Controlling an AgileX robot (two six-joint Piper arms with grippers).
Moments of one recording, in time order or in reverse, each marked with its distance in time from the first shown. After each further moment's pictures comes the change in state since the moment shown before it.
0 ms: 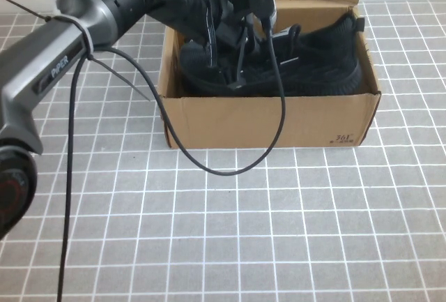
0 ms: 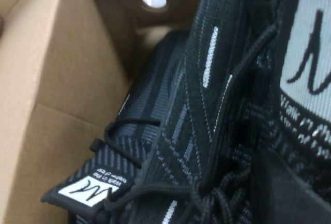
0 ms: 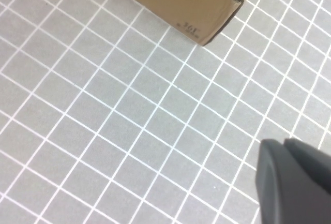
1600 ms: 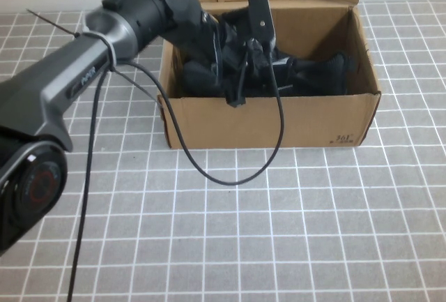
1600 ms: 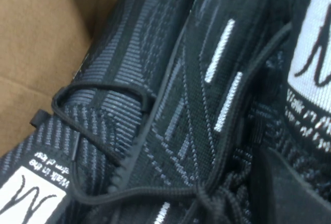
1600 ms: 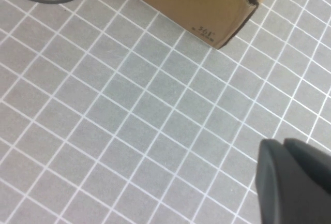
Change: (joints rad) right arm 0.000 -0.011 0.000 0.037 -0.002 0.006; left arm 0.006 0.122 -0.050 0.019 0.032 -0.031
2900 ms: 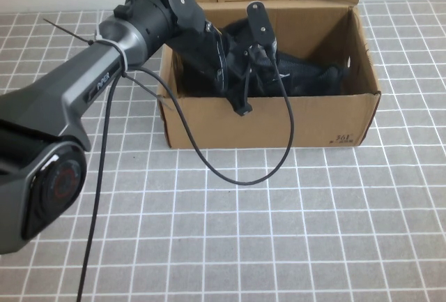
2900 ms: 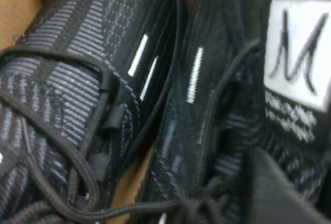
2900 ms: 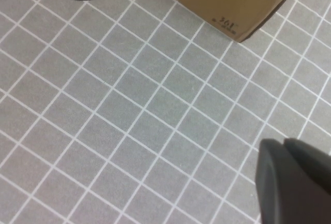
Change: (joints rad) right arm 0.000 0.000 0.123 0.030 -0.107 0.000; left arm 0.010 0.094 -0.089 -0.028 0.109 -0.134
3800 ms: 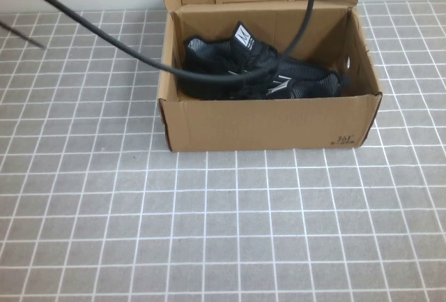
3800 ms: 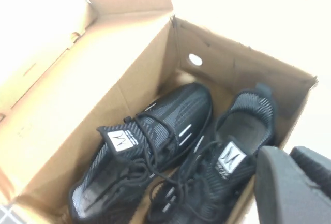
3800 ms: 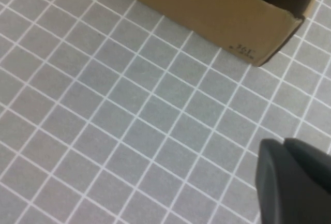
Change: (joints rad) right arm 0.000 -0.002 0.000 0.049 -0.066 0.048; left arm 0.002 -0.522 -0.002 0.139 0.100 -0.584
